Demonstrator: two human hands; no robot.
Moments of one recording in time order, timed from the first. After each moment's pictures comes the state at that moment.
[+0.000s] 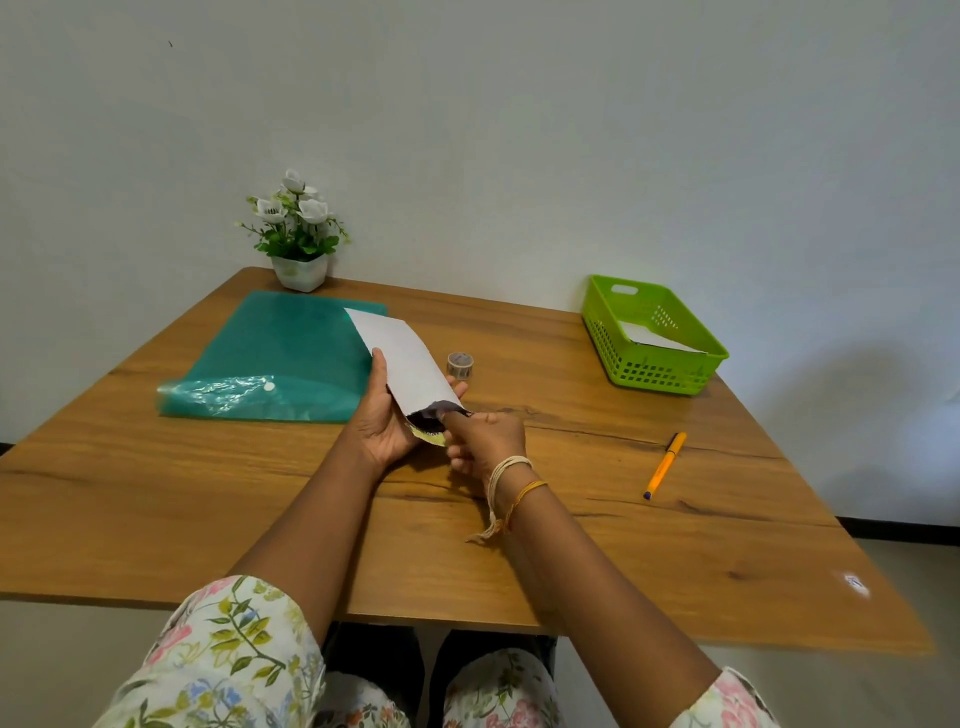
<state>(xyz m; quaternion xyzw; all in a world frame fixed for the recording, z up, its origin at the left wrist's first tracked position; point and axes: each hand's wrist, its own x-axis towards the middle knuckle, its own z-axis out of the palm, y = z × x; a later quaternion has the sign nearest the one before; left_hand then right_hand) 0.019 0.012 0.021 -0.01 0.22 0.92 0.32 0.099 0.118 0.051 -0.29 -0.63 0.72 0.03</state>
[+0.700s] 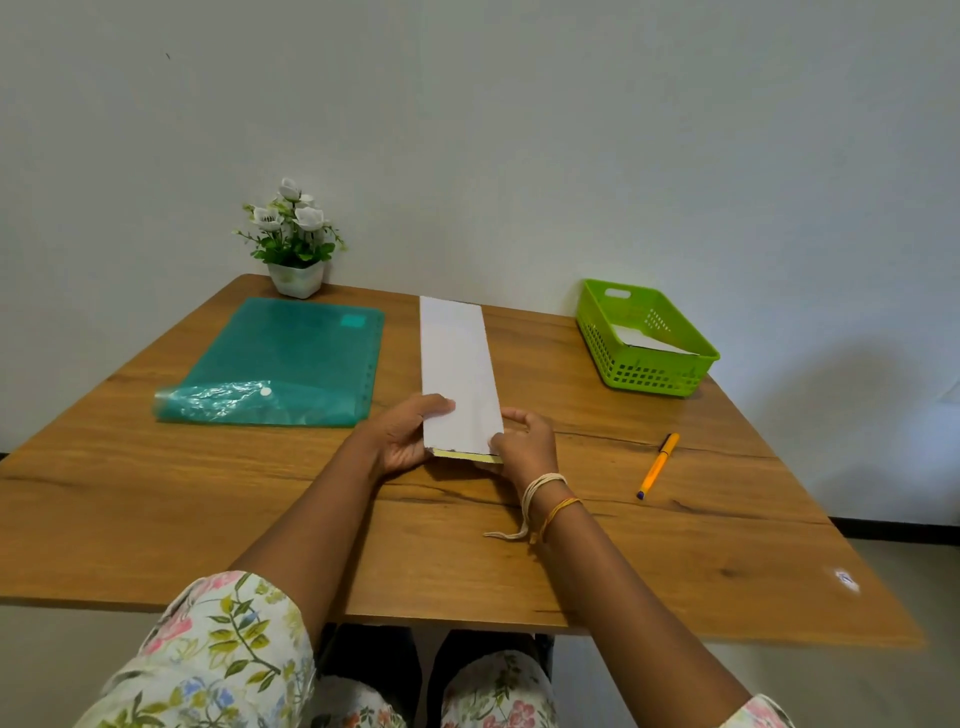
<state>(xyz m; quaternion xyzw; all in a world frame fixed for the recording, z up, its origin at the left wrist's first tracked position) 0.029 0.020 0.030 0.05 0.41 0.82 0.40 0.102 0.163 0.028 -0.28 -0.68 0.67 0.10</state>
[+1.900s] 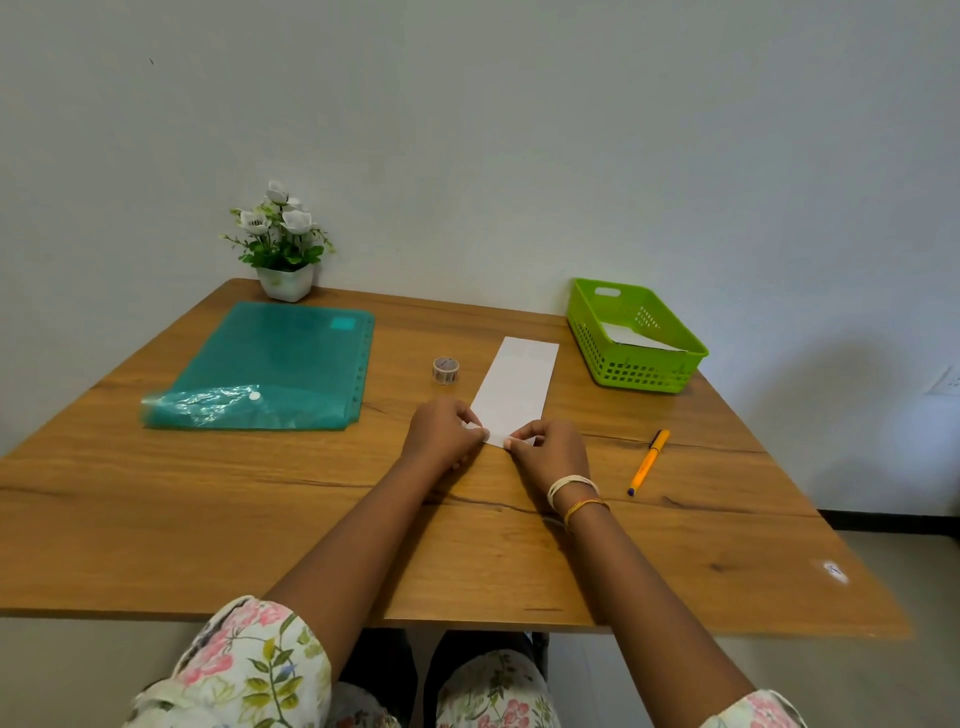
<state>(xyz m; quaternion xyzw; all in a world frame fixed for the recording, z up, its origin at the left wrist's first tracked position) 0.046 0.077 0.020 0.11 0.90 0.43 0.04 0.116 0.214 0.018 -0.21 -0.90 0.36 0.15</state>
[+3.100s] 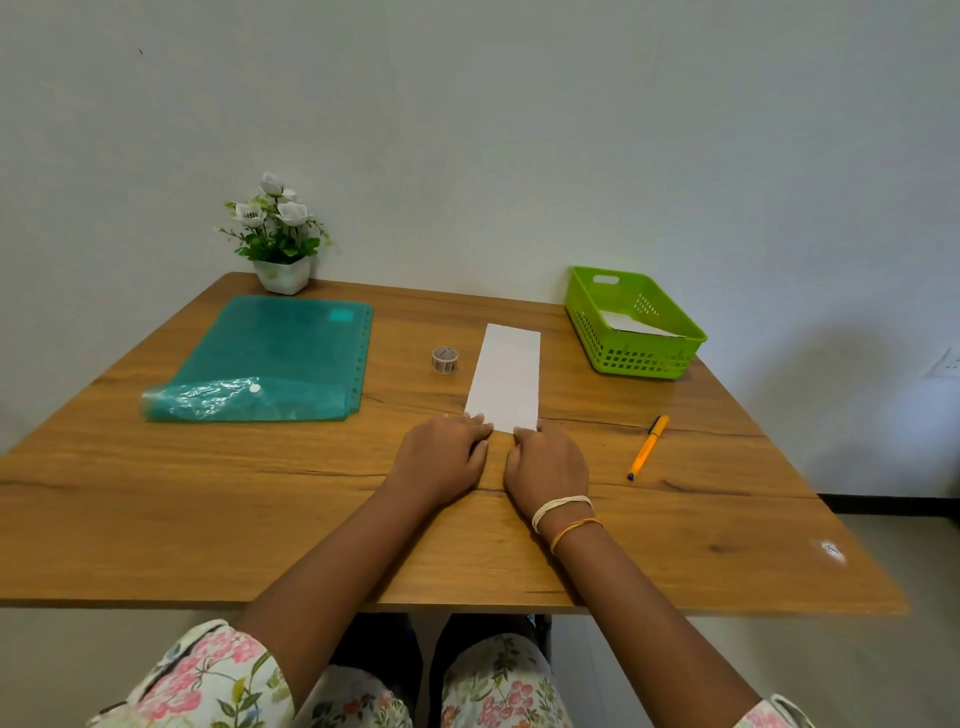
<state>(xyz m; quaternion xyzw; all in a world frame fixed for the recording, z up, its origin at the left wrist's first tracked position) 0.076 0.057 -0.004 0.34 0.91 0.20 -0.14 0.144 0.190 0.012 -0.15 -0.97 0.09 0.19</state>
